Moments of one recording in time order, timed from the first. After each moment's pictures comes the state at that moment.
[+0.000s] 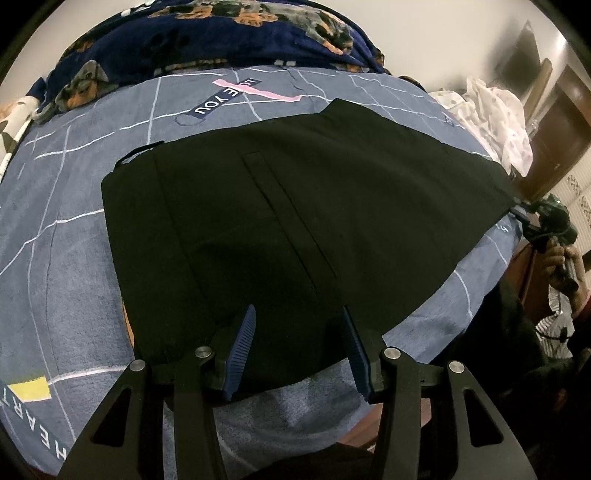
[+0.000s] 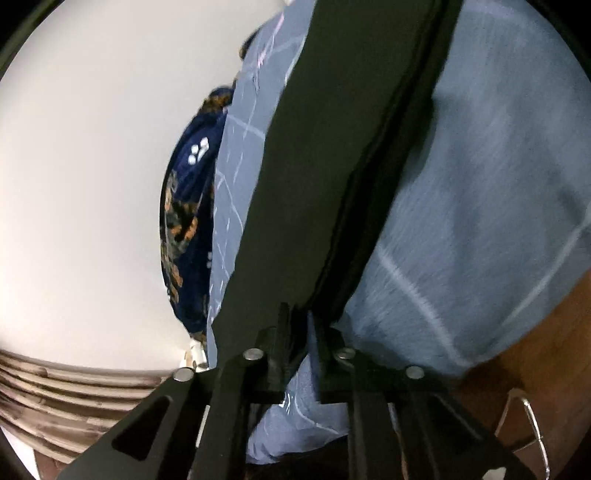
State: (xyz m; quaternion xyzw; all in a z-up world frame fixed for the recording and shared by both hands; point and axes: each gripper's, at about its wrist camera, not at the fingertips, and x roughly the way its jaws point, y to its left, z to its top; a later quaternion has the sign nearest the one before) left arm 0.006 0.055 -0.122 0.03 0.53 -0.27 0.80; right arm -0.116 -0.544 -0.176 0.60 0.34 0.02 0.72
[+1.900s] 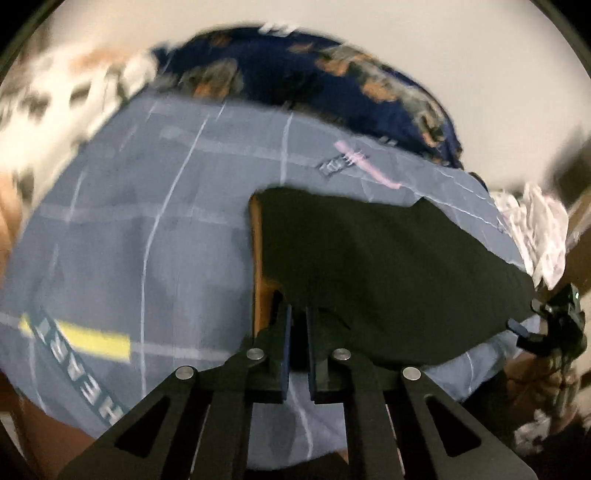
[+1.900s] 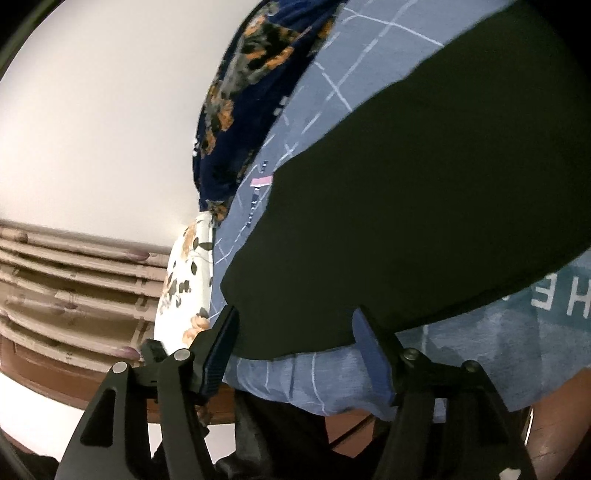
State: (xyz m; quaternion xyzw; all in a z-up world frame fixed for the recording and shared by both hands) left arm 0.010 0.138 -0.076 -0.08 0.49 -0.12 0.86; right arm -0.035 -0.327 -0.131 0.47 0.46 0.20 0.73
